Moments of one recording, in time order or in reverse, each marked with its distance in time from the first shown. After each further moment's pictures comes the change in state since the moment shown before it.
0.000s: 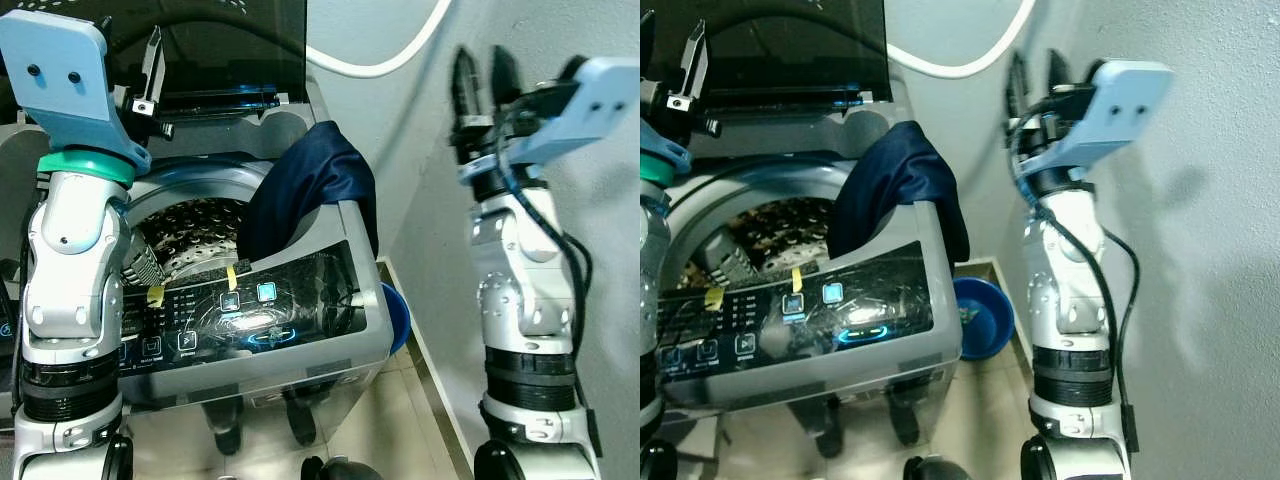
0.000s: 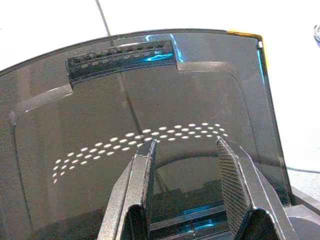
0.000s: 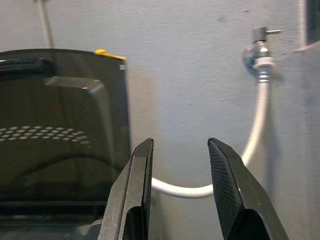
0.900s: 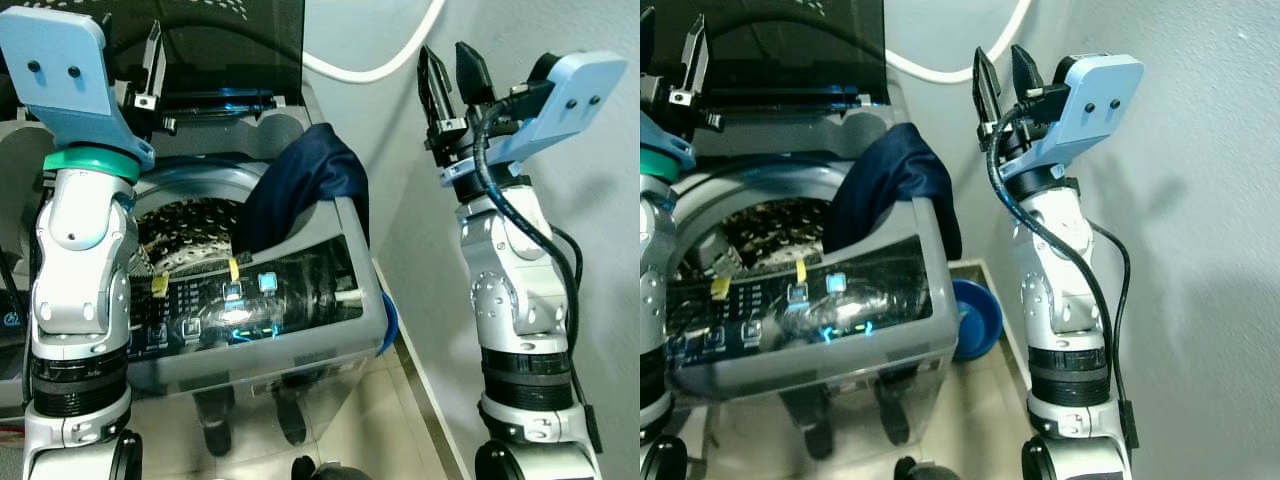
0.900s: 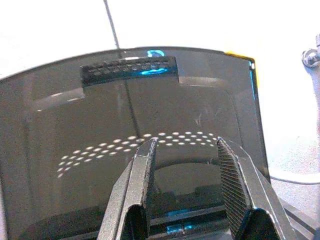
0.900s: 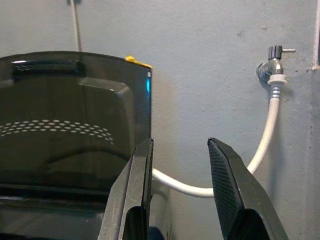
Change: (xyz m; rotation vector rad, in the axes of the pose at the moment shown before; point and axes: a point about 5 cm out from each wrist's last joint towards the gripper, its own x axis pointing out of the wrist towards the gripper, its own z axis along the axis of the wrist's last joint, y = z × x) left arm 0.003 -0.003 0.000 -0.018 -0.005 0.029; right arm 0.003 0.005 -0.001 -0.004 0.020 0.072
